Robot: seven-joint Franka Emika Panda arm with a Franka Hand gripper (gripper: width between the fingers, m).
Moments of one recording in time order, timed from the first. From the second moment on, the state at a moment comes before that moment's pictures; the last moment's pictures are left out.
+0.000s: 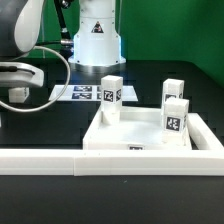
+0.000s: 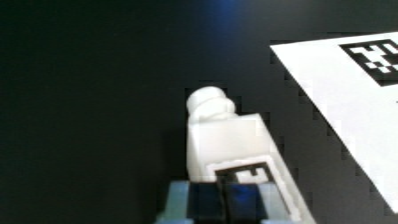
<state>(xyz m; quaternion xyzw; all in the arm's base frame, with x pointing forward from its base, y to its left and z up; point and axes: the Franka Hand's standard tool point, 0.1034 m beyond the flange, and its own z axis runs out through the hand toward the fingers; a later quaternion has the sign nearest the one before) 0.335 -0.212 0.024 -0.85 0.10 0.50 0.10</state>
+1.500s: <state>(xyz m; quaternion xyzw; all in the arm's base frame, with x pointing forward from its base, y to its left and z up) 0.331 -0.211 0.022 -0.85 0.11 0.51 0.10</state>
